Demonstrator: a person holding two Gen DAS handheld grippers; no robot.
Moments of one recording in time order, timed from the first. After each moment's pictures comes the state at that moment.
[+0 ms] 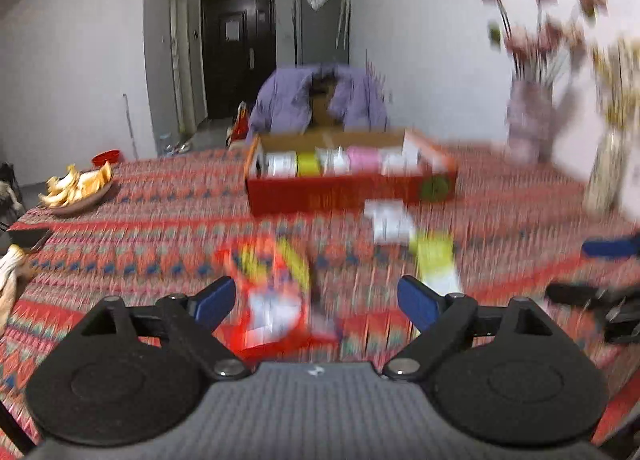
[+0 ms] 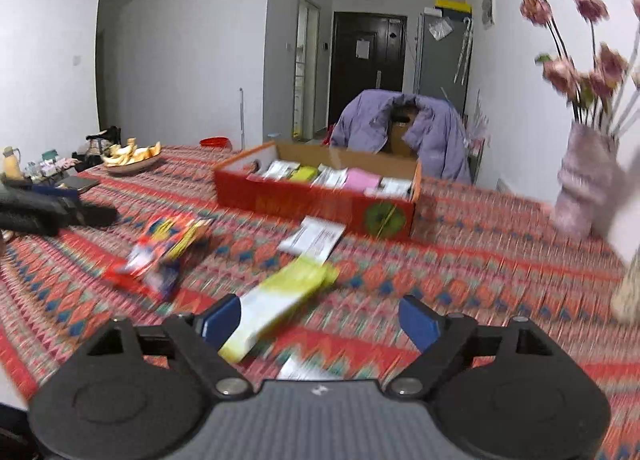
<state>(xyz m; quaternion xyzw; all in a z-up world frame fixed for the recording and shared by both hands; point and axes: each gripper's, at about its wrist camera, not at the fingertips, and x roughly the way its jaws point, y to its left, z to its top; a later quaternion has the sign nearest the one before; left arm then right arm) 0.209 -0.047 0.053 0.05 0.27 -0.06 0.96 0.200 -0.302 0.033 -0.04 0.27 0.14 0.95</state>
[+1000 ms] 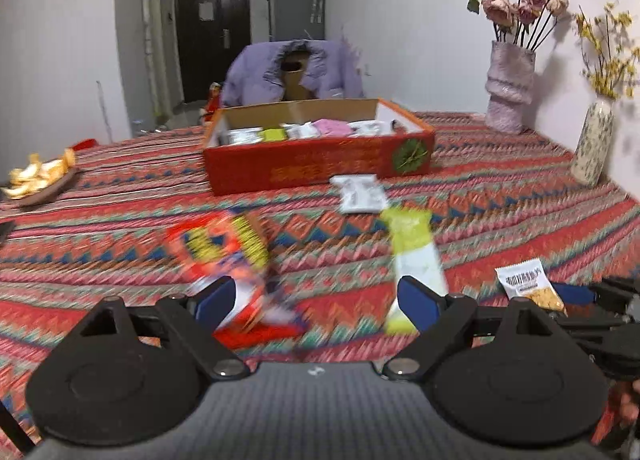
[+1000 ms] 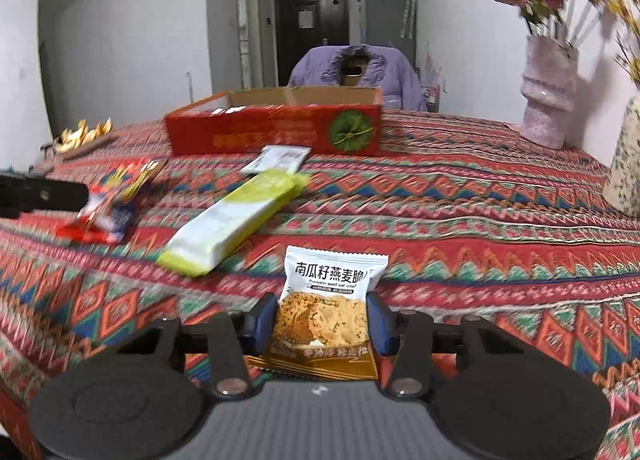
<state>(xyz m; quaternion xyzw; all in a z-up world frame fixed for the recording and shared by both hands) 0.250 -0.073 0.038 0.03 0.30 -0.11 0.95 0.221 -0.321 -0.027 0.01 0.30 0.06 0.95</state>
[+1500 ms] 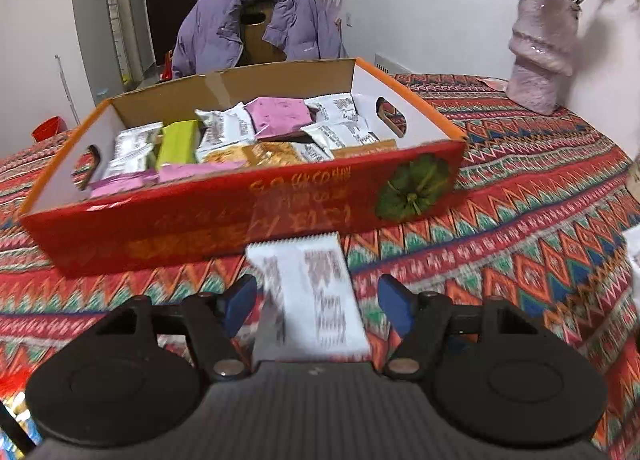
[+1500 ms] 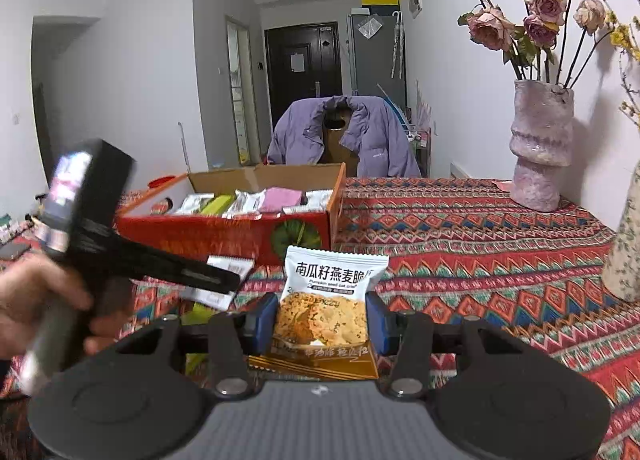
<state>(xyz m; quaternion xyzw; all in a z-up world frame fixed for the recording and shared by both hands) 0.458 -0.182 -0.014 0.06 0.37 -0.12 0.92 0.316 -0.370 0.022 0.03 0.24 0.07 0.97</state>
